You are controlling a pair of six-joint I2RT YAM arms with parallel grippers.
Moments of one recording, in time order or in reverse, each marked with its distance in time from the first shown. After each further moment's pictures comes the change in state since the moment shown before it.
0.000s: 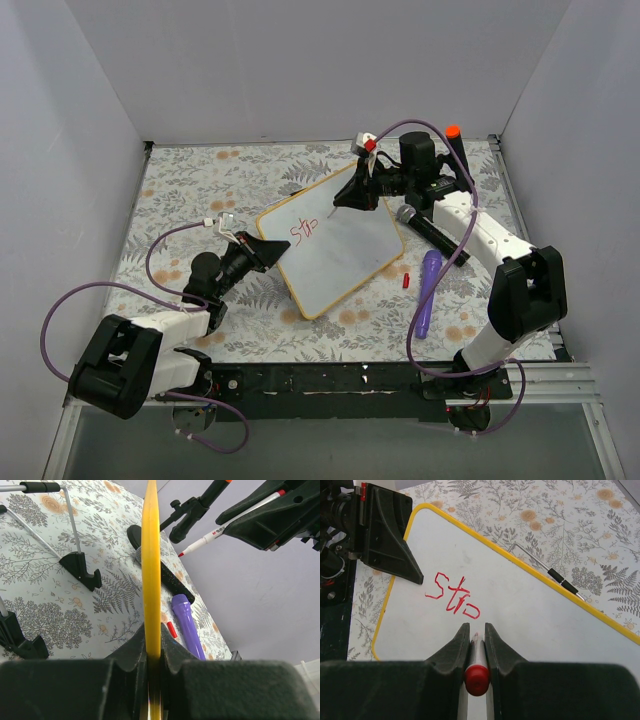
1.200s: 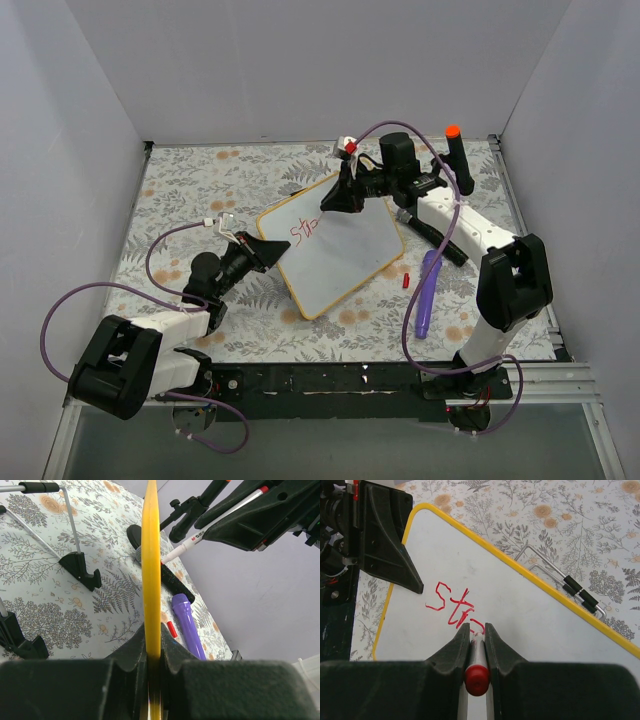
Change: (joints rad) left arm 0.000 -0.003 0.000 -0.003 0.004 0.005; right arm 0.069 0.090 0.068 -0.026 0.016 -0.008
